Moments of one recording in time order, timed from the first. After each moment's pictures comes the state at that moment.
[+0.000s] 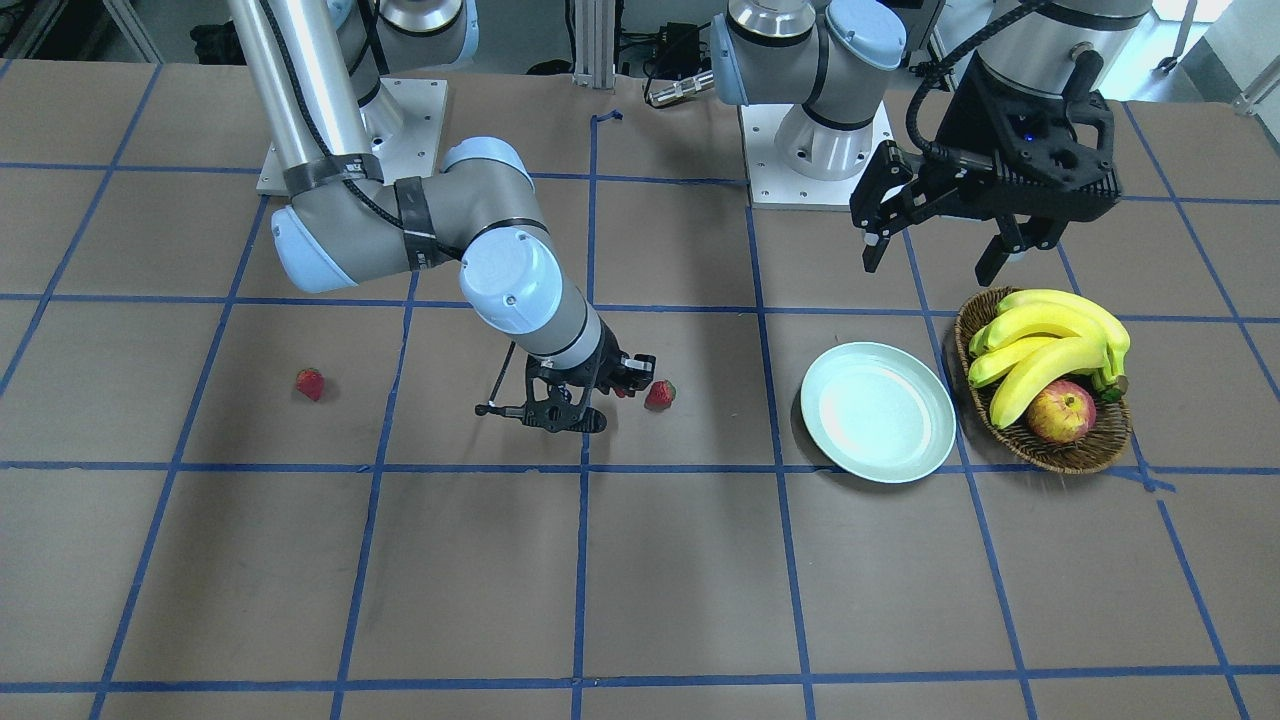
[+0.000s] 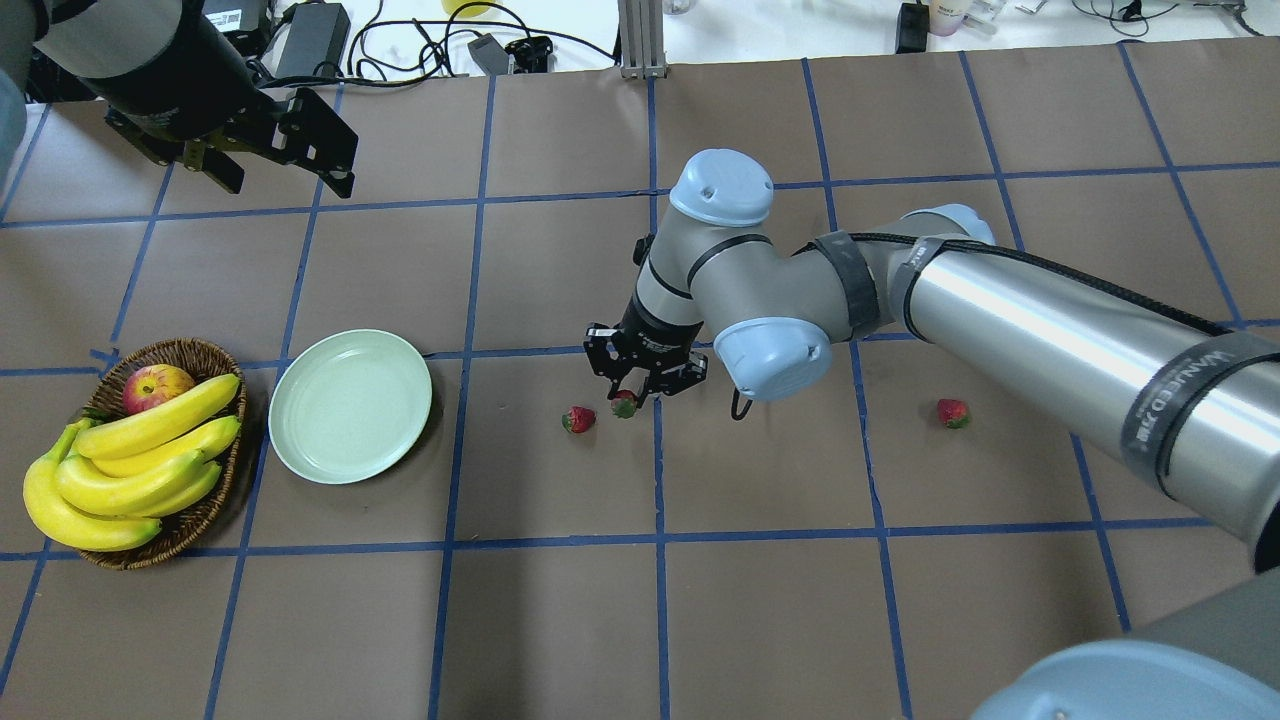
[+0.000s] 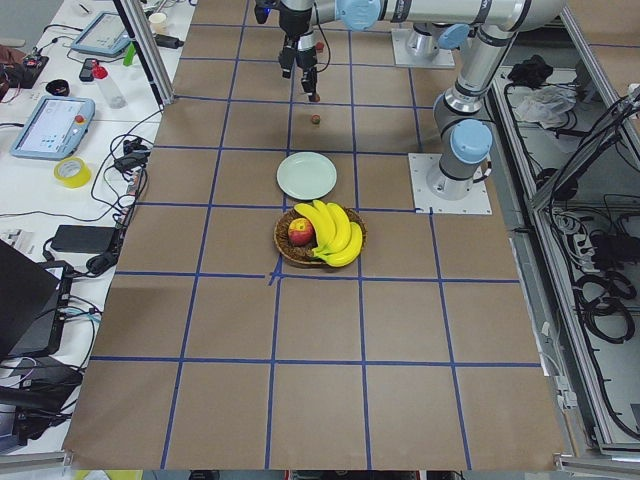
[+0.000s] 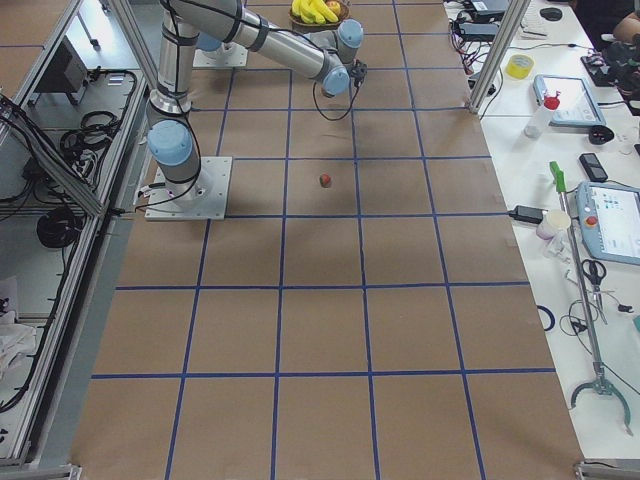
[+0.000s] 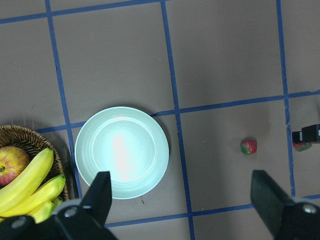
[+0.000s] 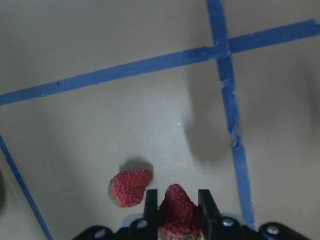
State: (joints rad) left arm -1.49 -1.54 -1.55 -1.47 1.54 0.18; right arm 1.92 -1.12 1.79 -2.19 -1.20 0.55
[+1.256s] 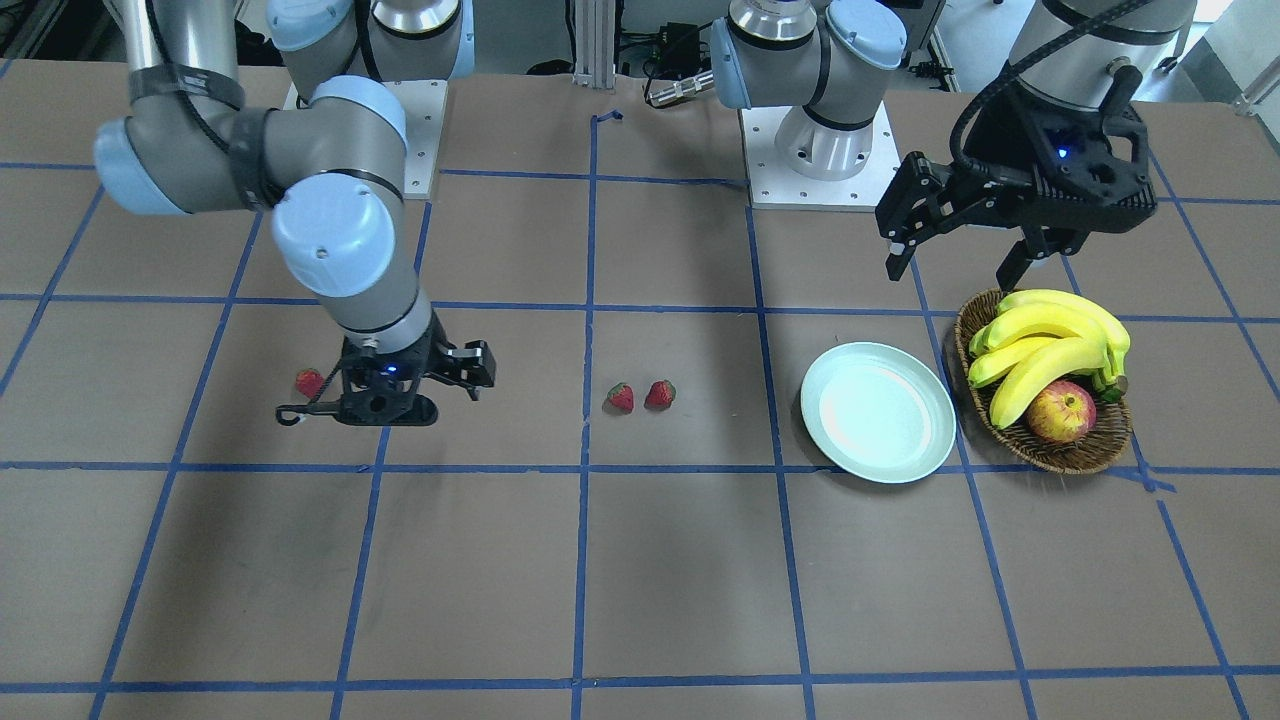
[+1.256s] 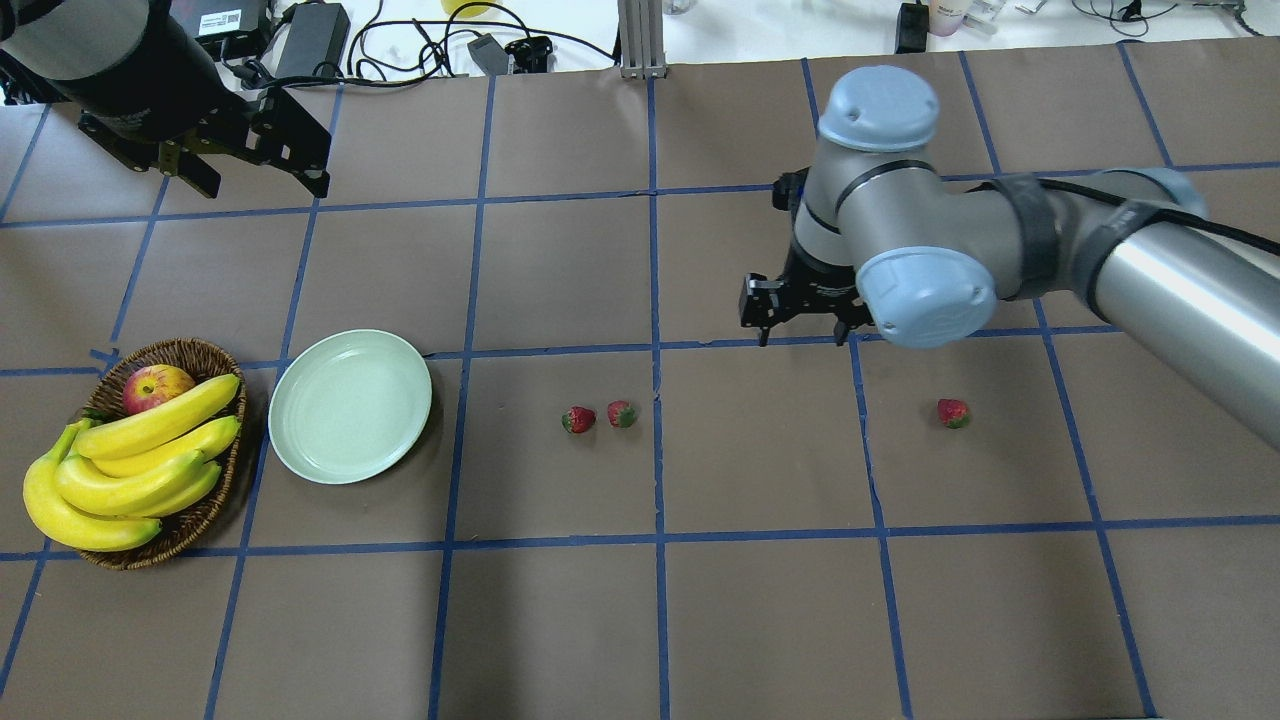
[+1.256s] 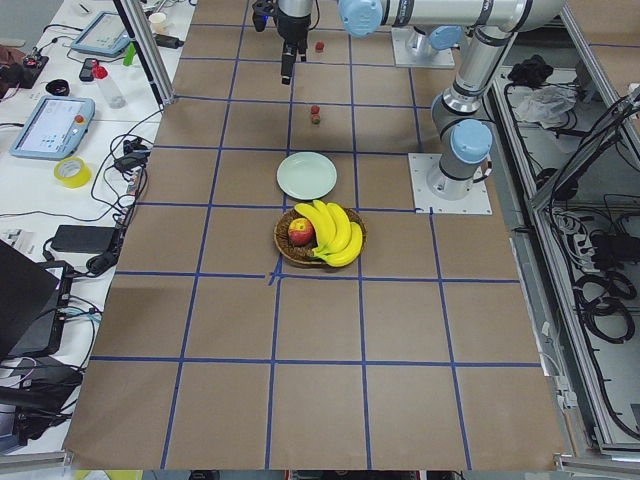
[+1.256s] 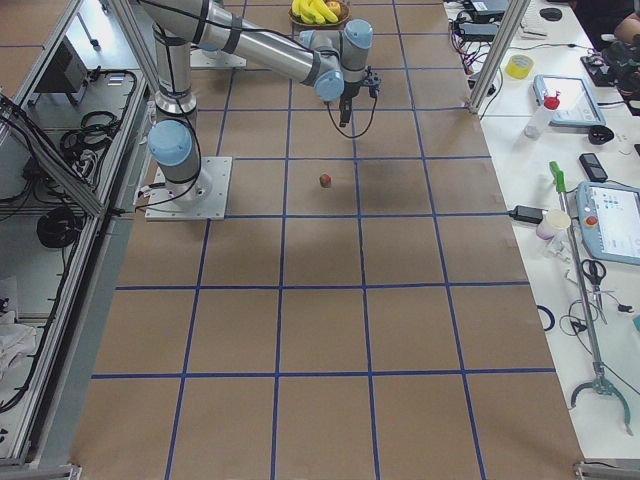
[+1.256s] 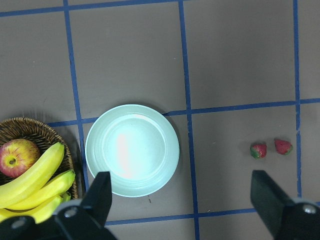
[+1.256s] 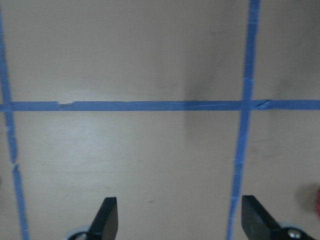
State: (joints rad) left arm -1.46 -1.55 -1.56 -1.47 1.53 0.18; right arm 1.63 -1.34 1.87 -2.04 -1.54 0.04
